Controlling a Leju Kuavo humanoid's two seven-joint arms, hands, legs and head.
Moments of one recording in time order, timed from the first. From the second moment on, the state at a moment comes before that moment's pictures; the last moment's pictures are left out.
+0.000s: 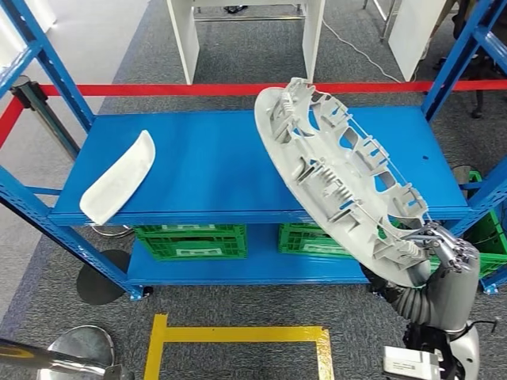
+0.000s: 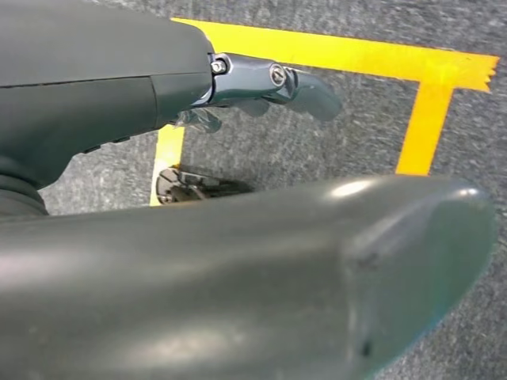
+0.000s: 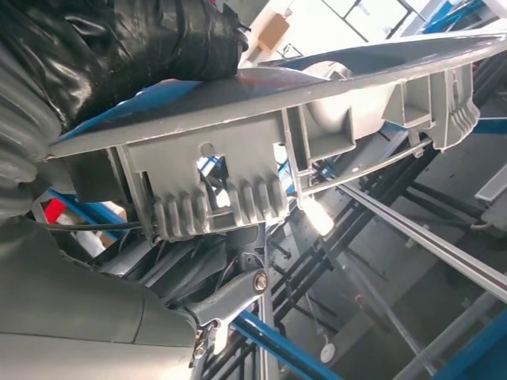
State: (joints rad) left arm -0.09 -0.17 1.25 -0.21 -0.98 -0.07 -0.43; right arm 0.11 -0.23 0.26 -2.06 0.62 -0.68 -0.44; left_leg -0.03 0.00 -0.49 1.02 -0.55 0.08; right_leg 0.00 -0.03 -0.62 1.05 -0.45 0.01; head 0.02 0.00
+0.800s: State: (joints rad) left arm -0.11 -0.18 1.17 -0.21 -1.04 -0.01 -0.42; right arm 0.22 -0.24 0.22 -2.12 0.60 -0.67 -0.51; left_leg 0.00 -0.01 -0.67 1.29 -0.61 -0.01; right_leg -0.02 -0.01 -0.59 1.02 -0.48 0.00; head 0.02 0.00
